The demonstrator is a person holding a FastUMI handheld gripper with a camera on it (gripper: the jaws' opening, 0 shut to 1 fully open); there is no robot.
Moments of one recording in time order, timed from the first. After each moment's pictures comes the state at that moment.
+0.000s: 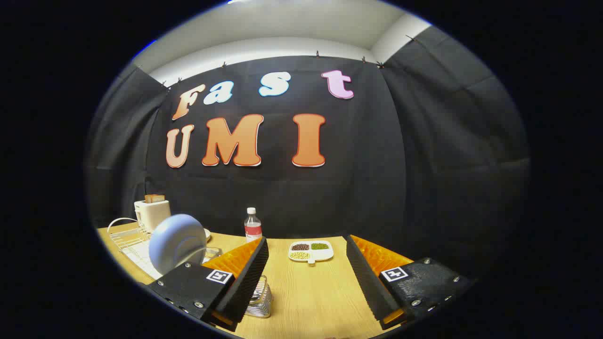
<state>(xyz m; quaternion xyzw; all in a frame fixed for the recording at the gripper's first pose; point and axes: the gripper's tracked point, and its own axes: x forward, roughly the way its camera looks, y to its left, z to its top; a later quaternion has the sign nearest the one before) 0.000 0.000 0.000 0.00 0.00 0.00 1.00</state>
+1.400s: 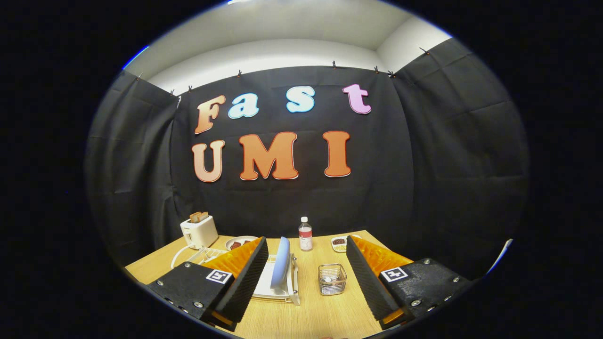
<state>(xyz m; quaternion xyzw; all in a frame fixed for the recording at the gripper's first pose) -0.133 0.152 0.098 0.04 0.04 0.01 1.00</state>
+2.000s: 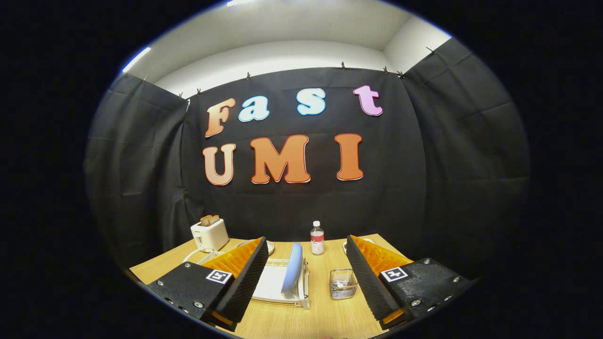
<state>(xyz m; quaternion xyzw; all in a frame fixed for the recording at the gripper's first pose) -0.129 0.170 0.110 0.03 0.03 0.05 1.00</state>
